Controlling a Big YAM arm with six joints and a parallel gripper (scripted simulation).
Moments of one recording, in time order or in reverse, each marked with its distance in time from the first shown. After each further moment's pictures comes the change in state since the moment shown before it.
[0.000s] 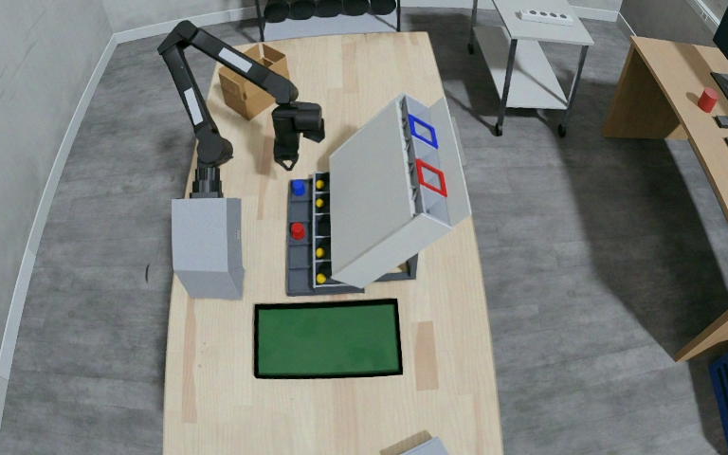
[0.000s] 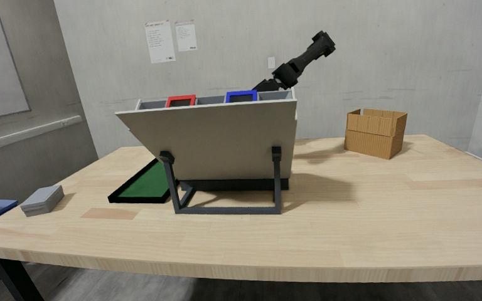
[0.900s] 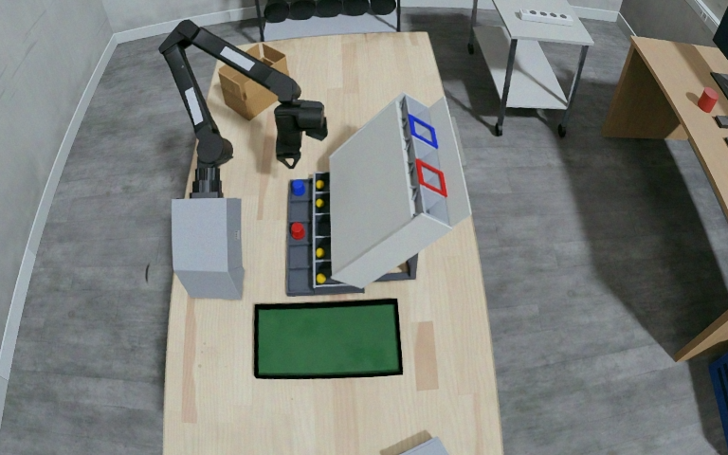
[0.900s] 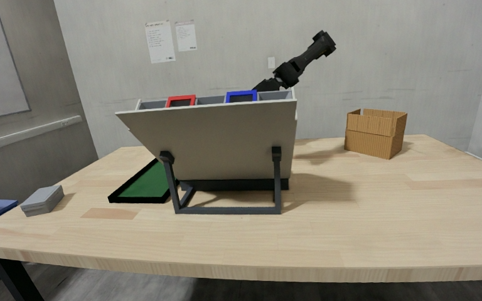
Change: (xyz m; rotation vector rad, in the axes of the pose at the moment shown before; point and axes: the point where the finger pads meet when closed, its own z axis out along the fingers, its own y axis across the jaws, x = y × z) arm -0.006 0.003 -0.004 0.000 0.001 0.001
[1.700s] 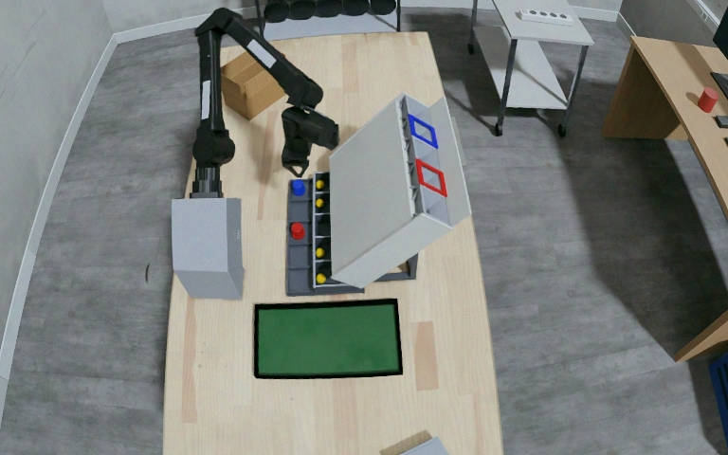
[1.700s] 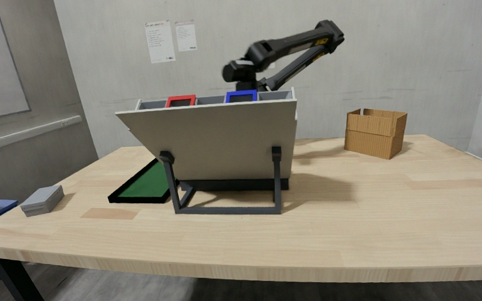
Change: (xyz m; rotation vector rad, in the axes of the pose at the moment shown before) arm -0.035 -0.086 -0.064 0.013 -0.008 0.104
